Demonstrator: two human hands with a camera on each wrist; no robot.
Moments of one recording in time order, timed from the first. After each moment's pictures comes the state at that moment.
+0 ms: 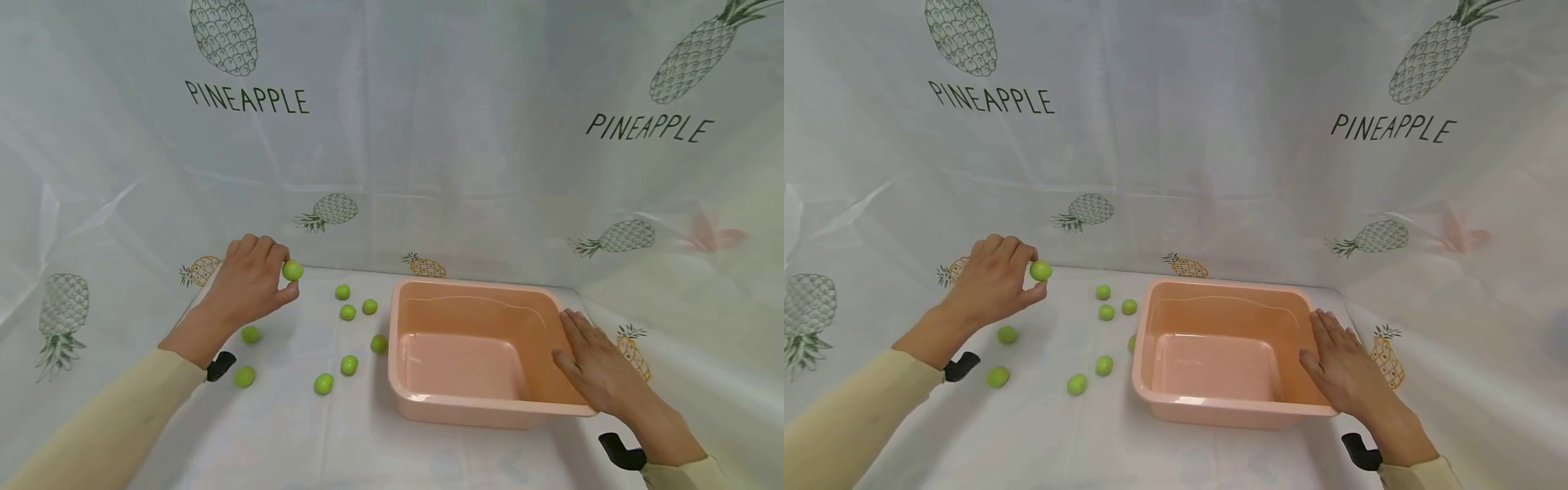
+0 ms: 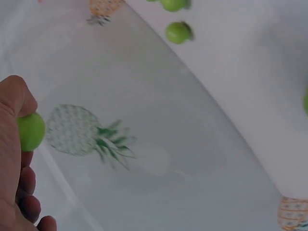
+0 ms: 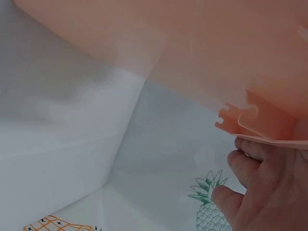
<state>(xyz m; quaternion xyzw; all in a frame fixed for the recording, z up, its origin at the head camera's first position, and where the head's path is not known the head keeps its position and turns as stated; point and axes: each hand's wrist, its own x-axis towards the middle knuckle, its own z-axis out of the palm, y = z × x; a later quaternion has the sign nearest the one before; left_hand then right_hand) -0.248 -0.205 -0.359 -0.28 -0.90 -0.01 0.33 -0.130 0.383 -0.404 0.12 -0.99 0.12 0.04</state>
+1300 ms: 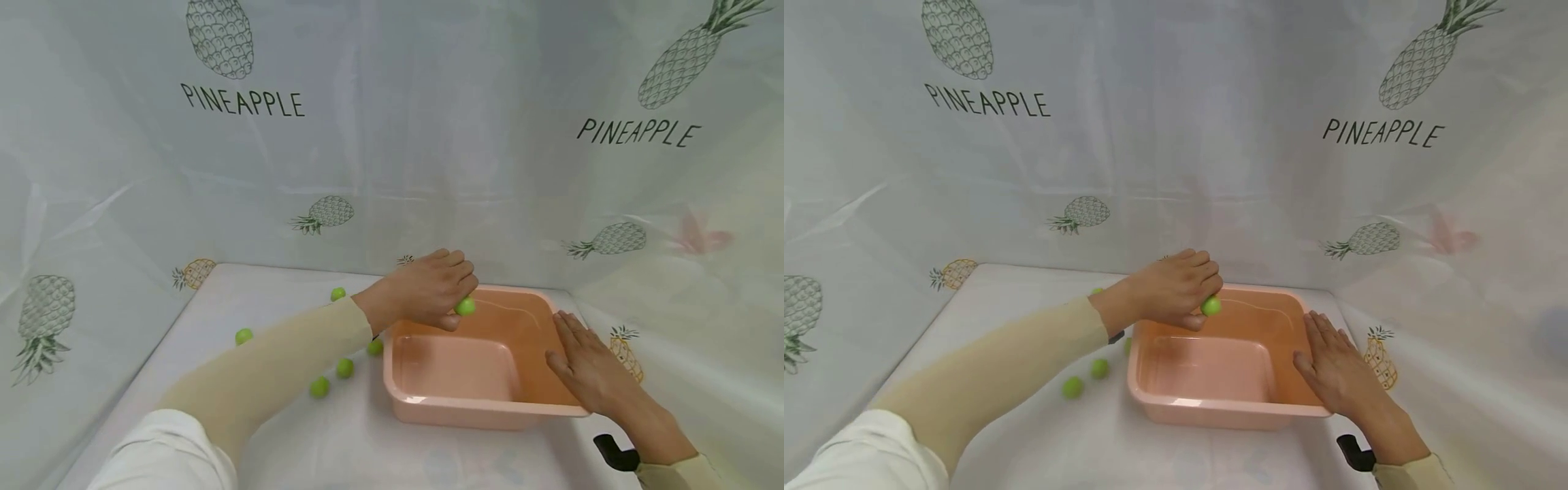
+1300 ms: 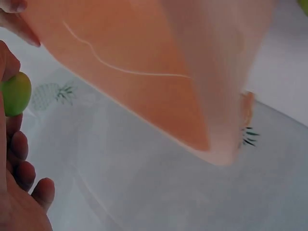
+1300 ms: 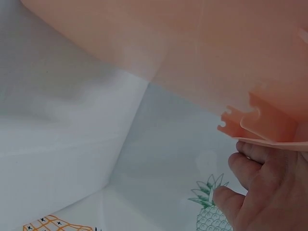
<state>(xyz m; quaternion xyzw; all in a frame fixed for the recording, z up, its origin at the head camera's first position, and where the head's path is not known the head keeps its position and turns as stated) -0.255 0.052 -0.323 -0.56 -0.78 0.14 0.25 -0.128 0.382 -0.401 0.12 -0.99 0.12 0.03</state>
